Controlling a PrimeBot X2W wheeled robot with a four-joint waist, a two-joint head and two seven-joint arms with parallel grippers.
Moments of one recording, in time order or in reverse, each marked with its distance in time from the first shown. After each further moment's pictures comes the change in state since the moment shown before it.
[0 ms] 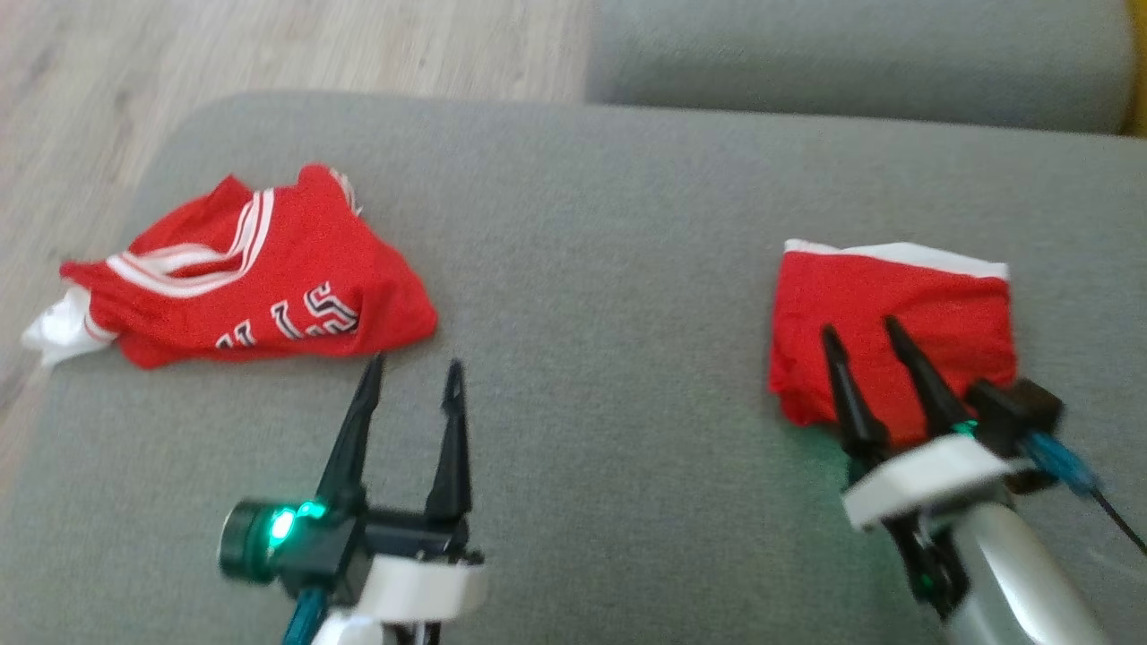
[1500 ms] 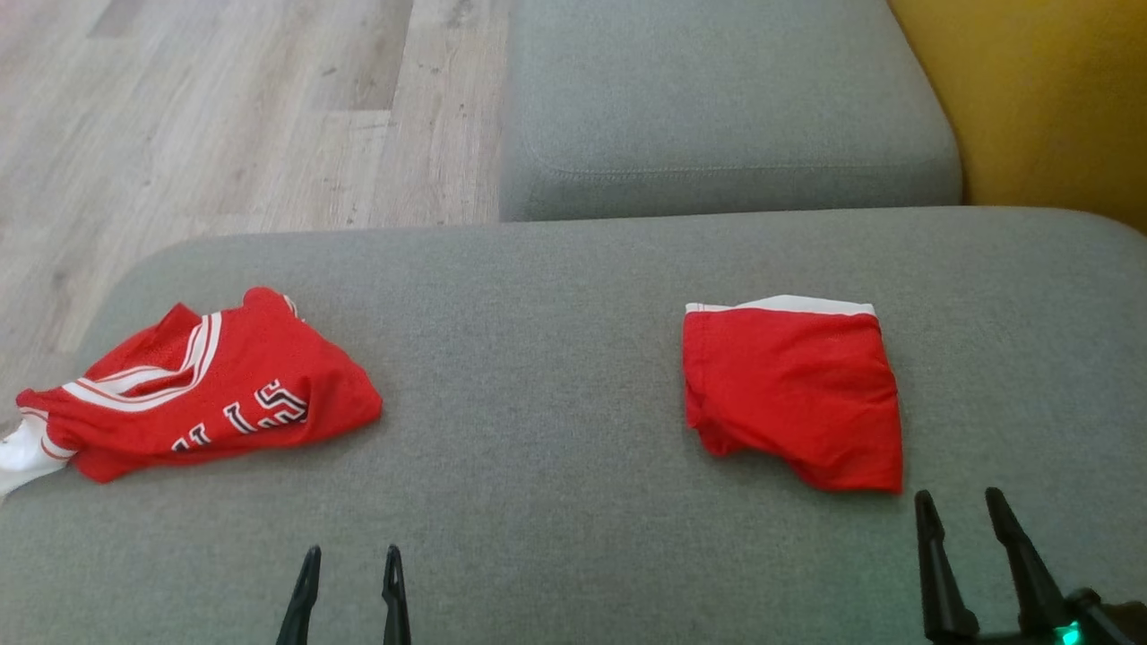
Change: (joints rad) left arm 0.417 0.006 0.123 -0.138 0.097 0.023 0.000; right arm 0.562 0.072 -0.238 -0.488 -0.156 0.000 -0.002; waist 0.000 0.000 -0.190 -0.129
